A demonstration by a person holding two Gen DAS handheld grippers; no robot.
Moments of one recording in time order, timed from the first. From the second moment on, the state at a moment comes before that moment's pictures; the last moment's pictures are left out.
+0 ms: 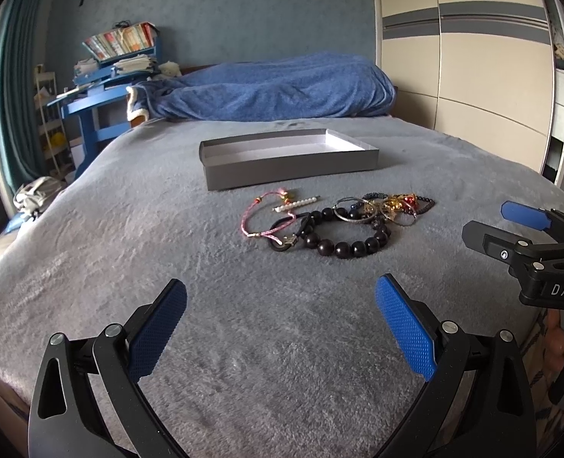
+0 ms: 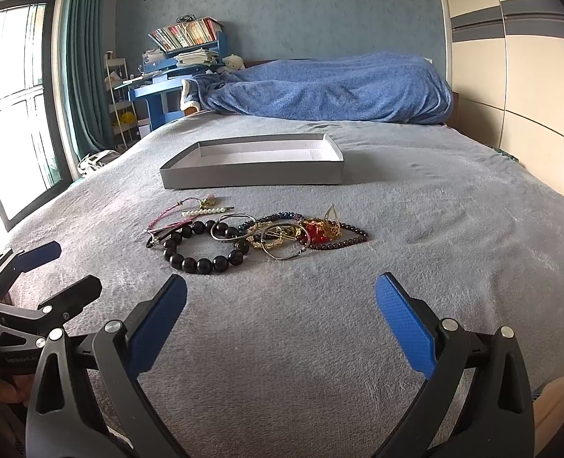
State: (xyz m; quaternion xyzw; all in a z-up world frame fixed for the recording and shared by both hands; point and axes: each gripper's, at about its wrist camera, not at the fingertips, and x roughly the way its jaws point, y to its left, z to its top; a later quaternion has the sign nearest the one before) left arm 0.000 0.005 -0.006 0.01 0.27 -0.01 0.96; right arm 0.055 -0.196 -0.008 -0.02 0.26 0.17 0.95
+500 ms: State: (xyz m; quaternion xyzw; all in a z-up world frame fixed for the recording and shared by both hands) left arm 0.003 0.001 -0.009 0.01 0.27 -0.01 0.96; right arm 0.056 -0.197 -0.009 -0.02 0.27 0.17 0.95
